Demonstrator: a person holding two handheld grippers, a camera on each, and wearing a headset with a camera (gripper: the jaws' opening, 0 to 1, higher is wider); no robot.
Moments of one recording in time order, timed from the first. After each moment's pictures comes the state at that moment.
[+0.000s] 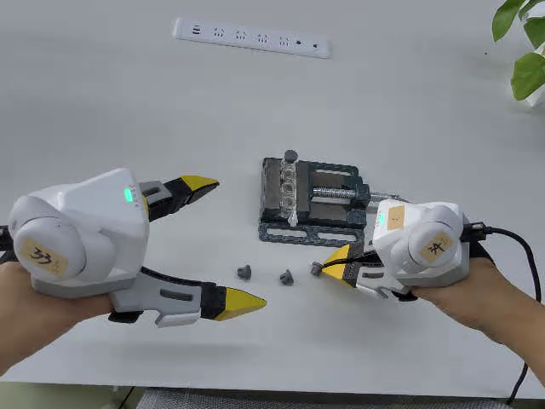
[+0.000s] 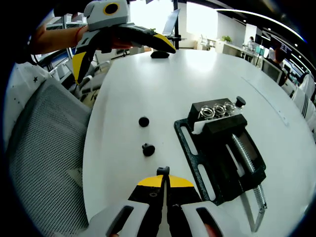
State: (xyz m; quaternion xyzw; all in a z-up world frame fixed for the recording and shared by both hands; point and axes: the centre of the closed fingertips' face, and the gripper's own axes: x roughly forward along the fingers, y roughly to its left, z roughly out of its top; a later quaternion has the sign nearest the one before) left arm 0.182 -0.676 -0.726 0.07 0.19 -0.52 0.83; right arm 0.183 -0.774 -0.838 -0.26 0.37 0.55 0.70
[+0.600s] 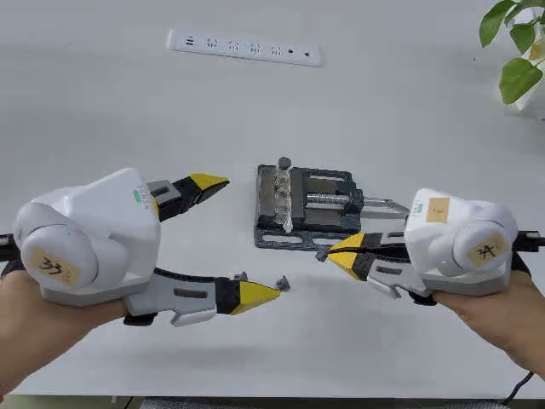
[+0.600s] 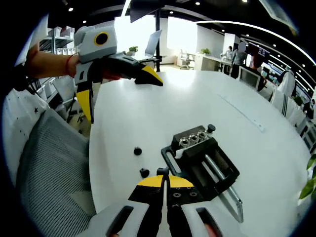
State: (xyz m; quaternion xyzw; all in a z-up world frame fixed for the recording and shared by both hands) left arm 0.189 -0.694 -0.695 0.09 0.15 -0.51 0.85; right arm 0.195 -0.775 -0.759 -0.20 0.31 0.50 0.79
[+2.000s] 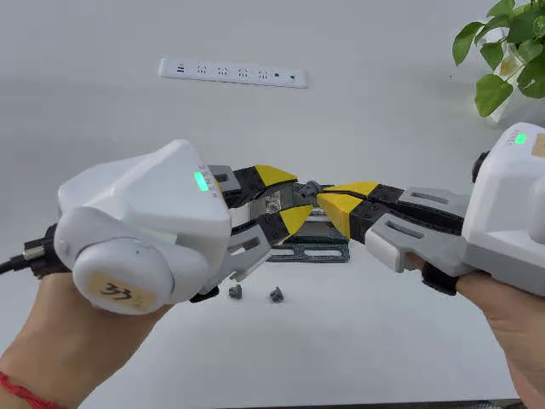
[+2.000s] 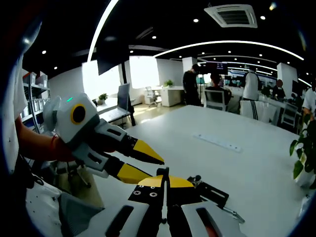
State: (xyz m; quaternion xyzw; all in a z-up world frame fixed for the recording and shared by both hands) left arm 0.197 -0.729 -0.618 0.17 0.06 -0.47 0.86; right arm 0.195 -0.741 -0.626 -0.04 0.23 0.40 0.89
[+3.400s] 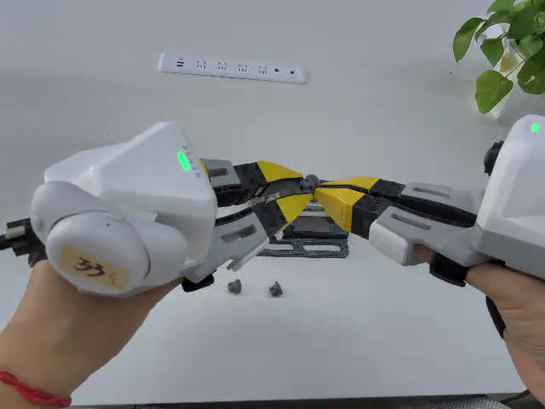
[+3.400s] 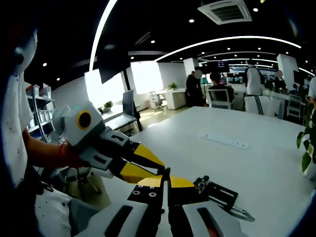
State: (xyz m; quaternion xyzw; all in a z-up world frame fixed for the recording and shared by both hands) left arm 0.190 -0.733 -0.608 0.12 0.06 -0.49 0.86; right arm 0.188 -0.738 -0.616 0.00 0.23 0.43 0.87
